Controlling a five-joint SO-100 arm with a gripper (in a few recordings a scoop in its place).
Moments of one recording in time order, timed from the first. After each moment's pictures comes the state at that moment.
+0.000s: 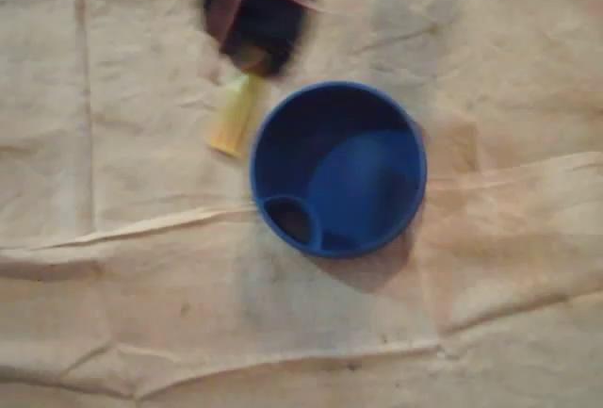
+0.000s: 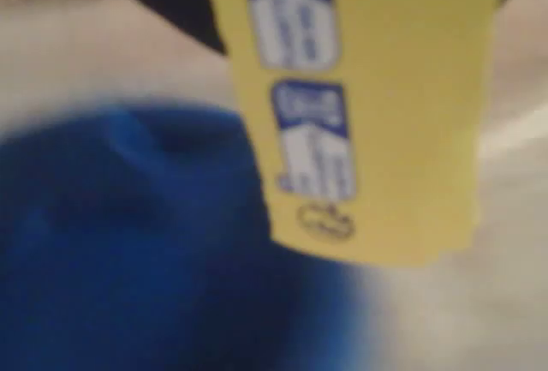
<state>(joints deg) 24.0 58.4 28.3 100.6 -85.6</state>
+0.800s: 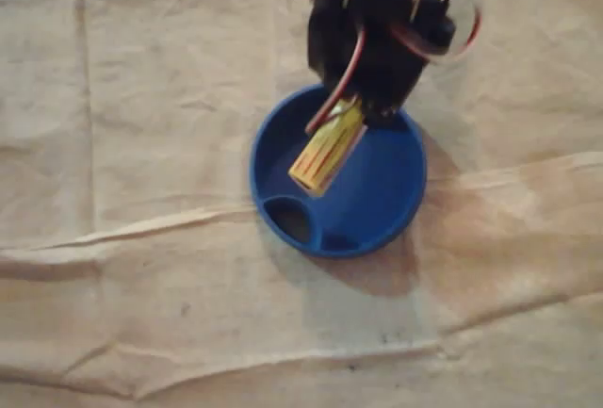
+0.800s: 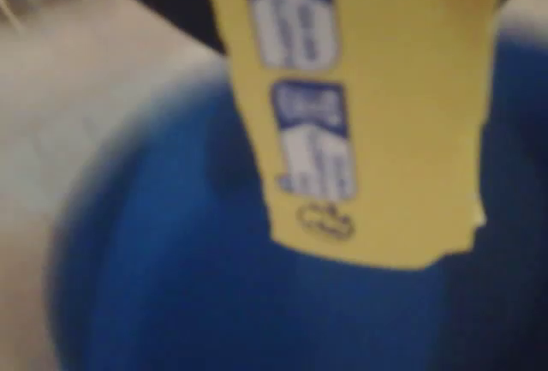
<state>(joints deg) 12.9 53.3 28.3 100.6 -65.1</state>
